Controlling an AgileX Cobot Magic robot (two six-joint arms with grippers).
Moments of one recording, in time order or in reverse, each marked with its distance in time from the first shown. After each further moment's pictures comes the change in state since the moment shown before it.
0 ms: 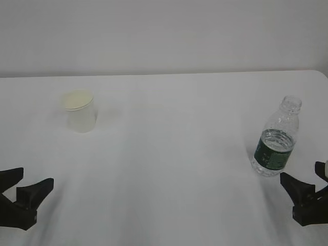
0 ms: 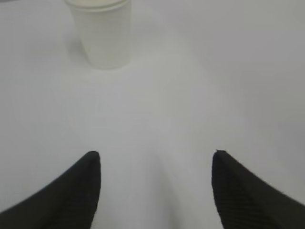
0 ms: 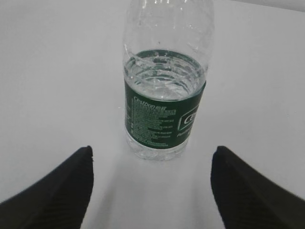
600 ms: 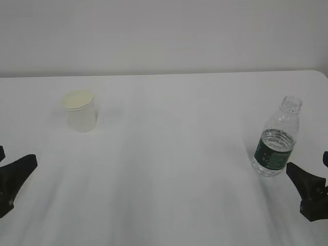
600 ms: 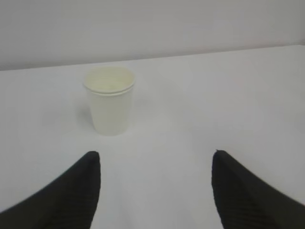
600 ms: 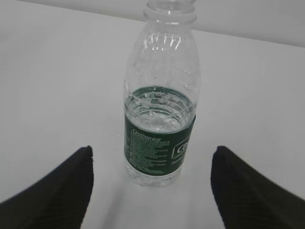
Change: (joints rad) left arm 0.000 -0.396 0.042 0.019 0.136 -0.112; right arm 0.000 -0.124 0.026 -0.001 0.003 0.001
